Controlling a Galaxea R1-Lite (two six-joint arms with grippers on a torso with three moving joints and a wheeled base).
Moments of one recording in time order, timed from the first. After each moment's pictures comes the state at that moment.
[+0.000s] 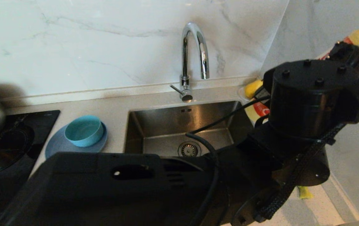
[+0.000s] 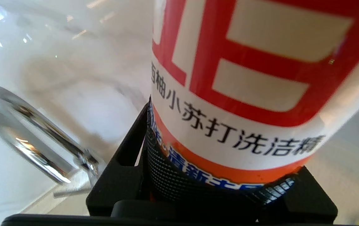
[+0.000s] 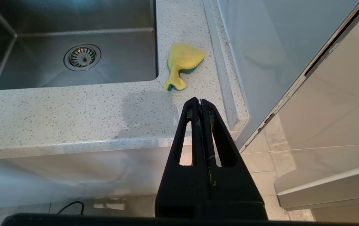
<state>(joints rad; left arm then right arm) -1.17 2.29 -1.94 -0.68 0.66 0.71 0.00 0.00 0.00 -0.01 0.00 0.02</state>
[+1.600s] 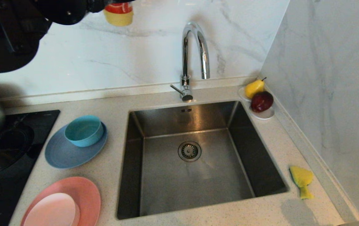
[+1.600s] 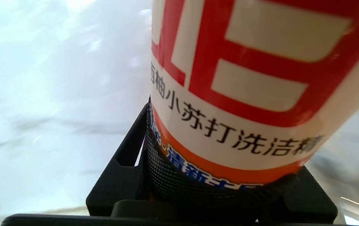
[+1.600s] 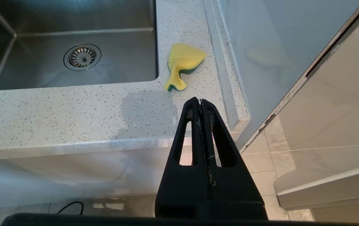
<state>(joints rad) -0.68 1.76 -1.82 -0.48 0.61 0.41 0.00 0.00 0.00 -0.01 0.00 0.02</state>
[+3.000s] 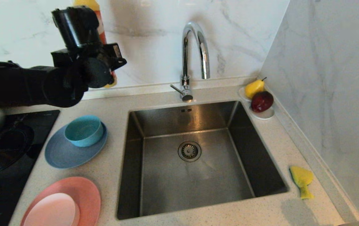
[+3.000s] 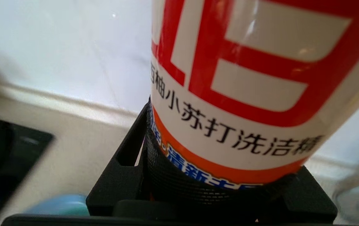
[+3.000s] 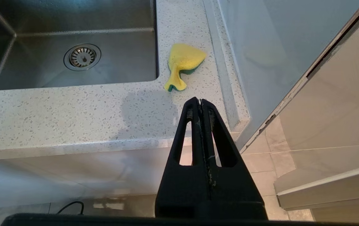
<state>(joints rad) -0.35 1.93 -1.62 -0.47 0.72 -0.02 0.00 0.00 0.00 -0.01 0.00 0.02</state>
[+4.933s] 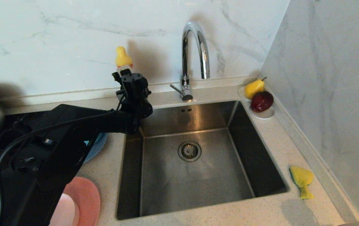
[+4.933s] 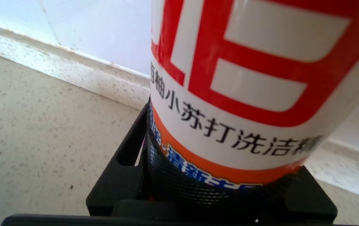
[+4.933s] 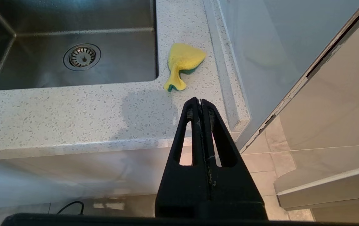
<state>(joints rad) -0.33 2.48 -1.93 -0.78 0.82 -0.05 0.00 0.00 0.00 -0.01 0.00 0.02</state>
